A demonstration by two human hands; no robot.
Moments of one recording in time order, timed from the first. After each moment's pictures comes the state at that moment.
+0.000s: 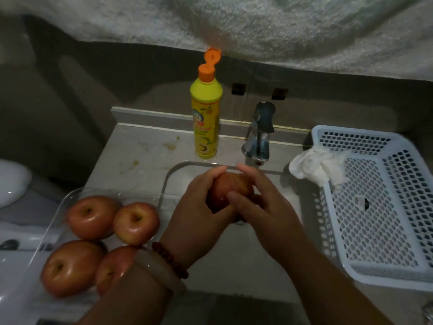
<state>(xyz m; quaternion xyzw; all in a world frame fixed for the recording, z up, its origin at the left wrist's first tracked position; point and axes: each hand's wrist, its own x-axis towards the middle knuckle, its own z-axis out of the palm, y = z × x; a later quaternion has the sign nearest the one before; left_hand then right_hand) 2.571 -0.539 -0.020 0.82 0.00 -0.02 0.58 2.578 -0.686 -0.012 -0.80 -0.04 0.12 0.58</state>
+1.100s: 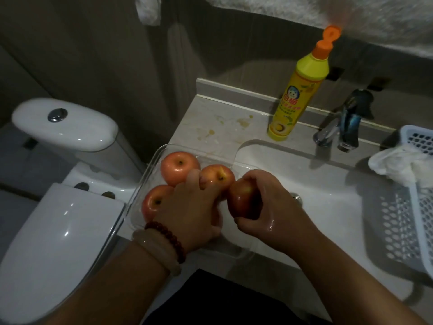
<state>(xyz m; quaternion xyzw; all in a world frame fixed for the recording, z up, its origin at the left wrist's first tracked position) 2.483 -0.400 -0.031 0.98 -0.03 -0.11 0.15 2.536 -0.583 -0.030 -0.89 -0.26 0.13 0.36</state>
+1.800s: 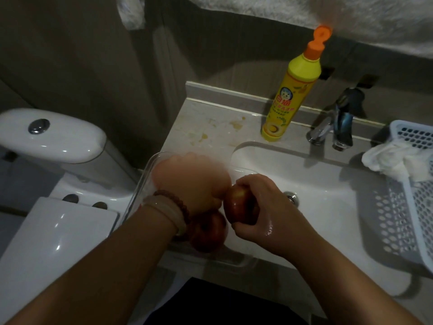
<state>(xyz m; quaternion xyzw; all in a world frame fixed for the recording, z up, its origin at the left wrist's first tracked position) 2.548 -0.384 -0.036 0.99 -0.06 -0.07 0.07 2.540 -0.578 -0.032 -0.90 -0.26 0.13 0.33</state>
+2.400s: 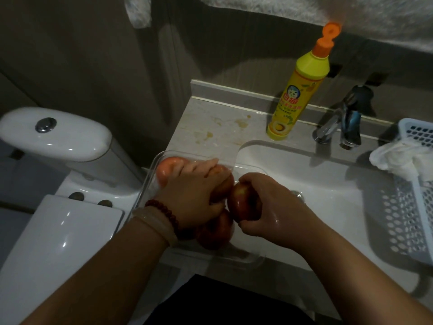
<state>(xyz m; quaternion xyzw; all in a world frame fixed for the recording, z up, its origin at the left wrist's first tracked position) 2.532 -0.366 -0.043 0.98 -0.10 -0.12 0.13 2.551 -0.571 -0.026 -0.90 -0.27 0.19 0.28</state>
